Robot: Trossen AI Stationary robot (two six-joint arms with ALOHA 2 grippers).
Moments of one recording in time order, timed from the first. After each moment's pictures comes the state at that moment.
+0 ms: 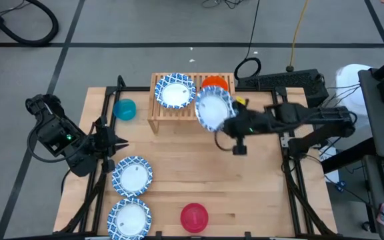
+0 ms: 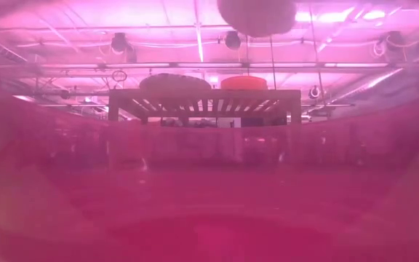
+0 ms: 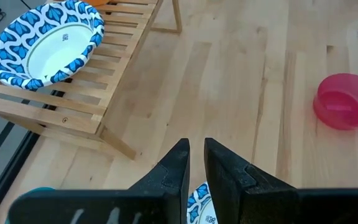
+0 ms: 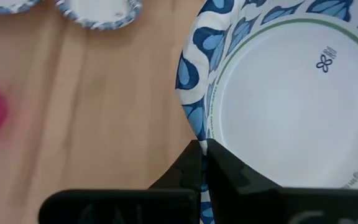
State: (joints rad) left arm -0.77 1.11 1.47 -1.51 -0.71 -0.85; right arm 0.11 1.40 1.63 -1.08 0.26 -0.07
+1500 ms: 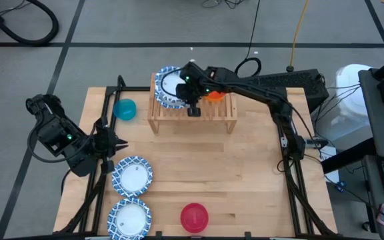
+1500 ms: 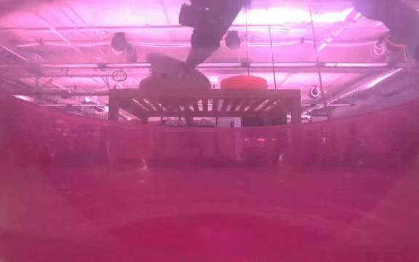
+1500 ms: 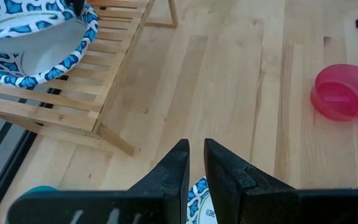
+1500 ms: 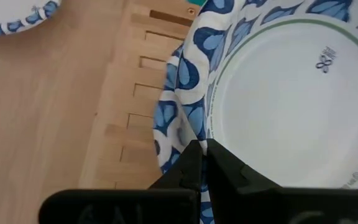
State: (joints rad) left arm -0.77 1.11 1.47 -1.51 -0.68 -0.83; right arm -0.34 2.11 2.24 -1.03 -0.11 -0.49
